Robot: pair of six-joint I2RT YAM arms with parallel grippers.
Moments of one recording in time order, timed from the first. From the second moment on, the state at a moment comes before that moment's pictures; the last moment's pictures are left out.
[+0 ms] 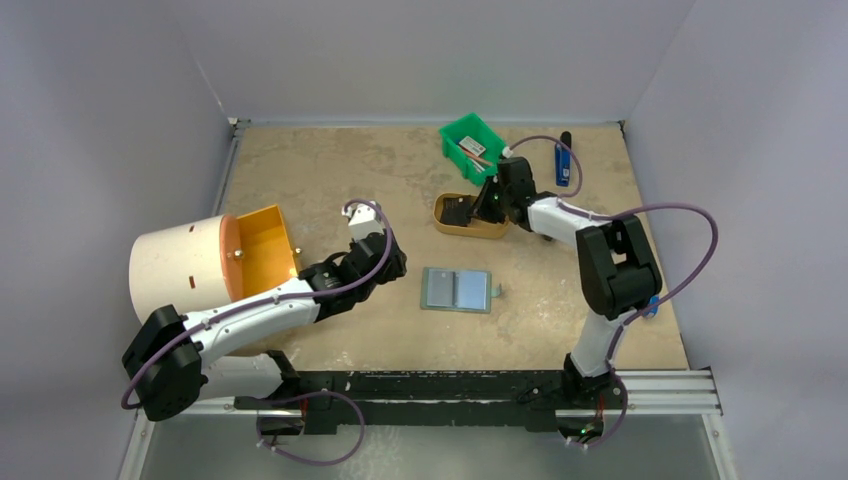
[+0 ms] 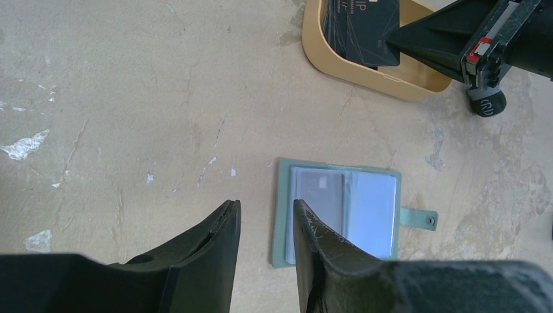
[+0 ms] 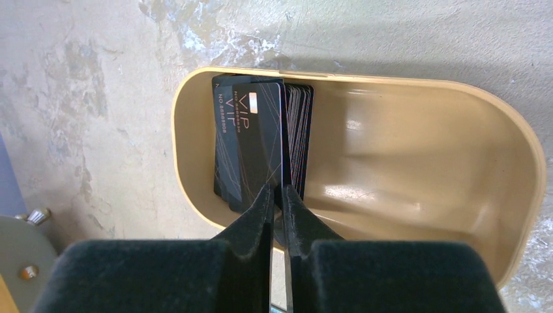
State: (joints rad) left arm -0.89 1.20 0.74 -0.19 -0.51 -0.86; right arm 0.33 1.83 1.13 -0.08 -0.14 0.67
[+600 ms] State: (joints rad) left arm -0.89 1.20 0.74 -0.20 -0.51 -0.86; right arm 0.30 1.68 1.07 -0.09 -0.15 0.67
